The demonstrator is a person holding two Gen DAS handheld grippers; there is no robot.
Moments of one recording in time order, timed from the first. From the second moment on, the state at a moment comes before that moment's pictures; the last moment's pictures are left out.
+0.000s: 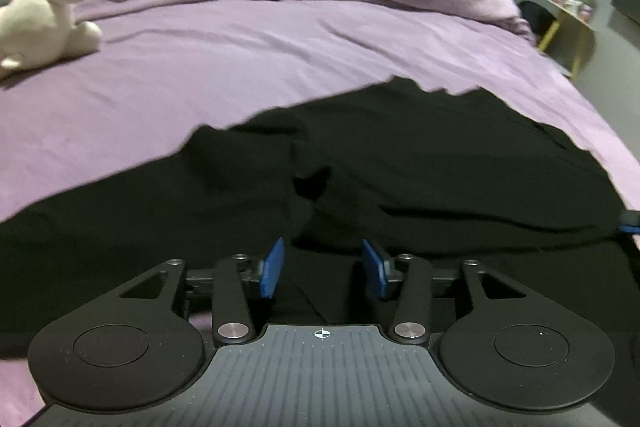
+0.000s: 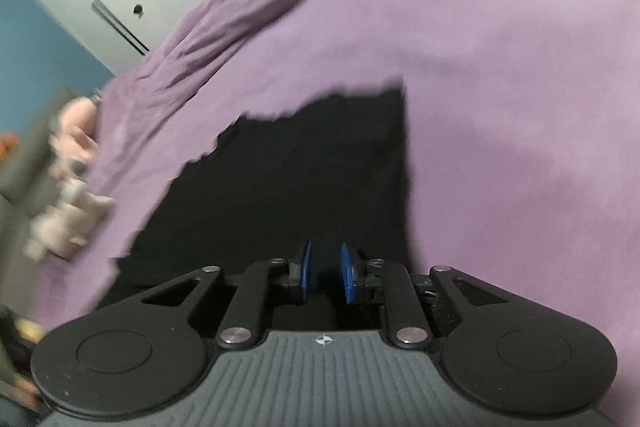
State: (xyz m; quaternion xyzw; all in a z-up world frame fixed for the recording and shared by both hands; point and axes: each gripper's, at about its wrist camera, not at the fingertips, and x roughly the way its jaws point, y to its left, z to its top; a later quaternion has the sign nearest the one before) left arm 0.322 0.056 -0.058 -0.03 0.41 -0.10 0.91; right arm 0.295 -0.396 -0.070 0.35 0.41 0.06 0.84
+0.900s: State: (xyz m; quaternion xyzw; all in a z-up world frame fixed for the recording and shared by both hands) left arm 0.341 0.041 -0.064 -0.10 0.45 -0.03 0.89; right arm 0.293 -0.389 -0.064 0.26 0.37 -0.09 0.89
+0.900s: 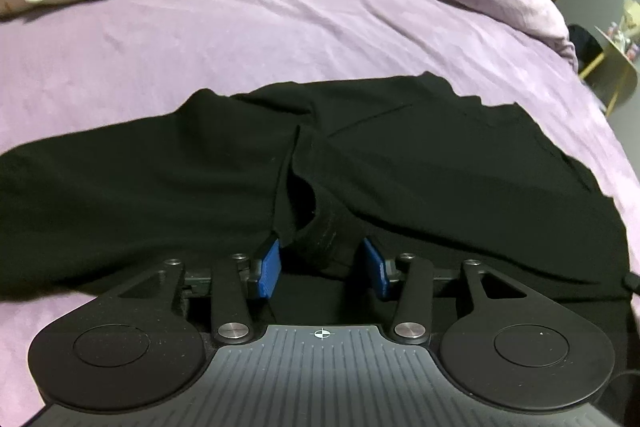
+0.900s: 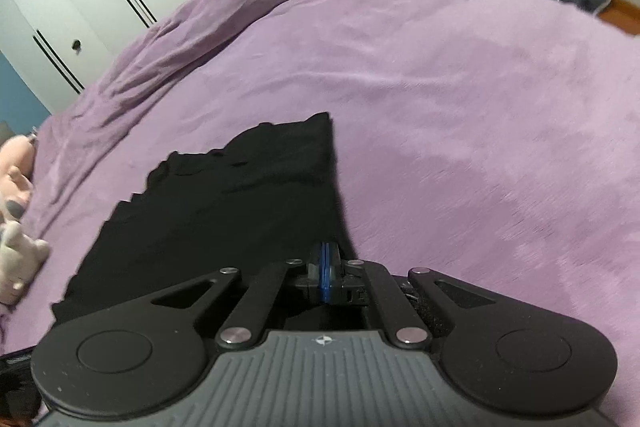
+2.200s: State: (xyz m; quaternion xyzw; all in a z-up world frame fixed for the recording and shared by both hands) left arm 0.168 0.377 -0.094 -0.53 0.25 0.27 0.77; right arm 0.205 -0.262 -0.033 0.18 0.43 0.02 0.88
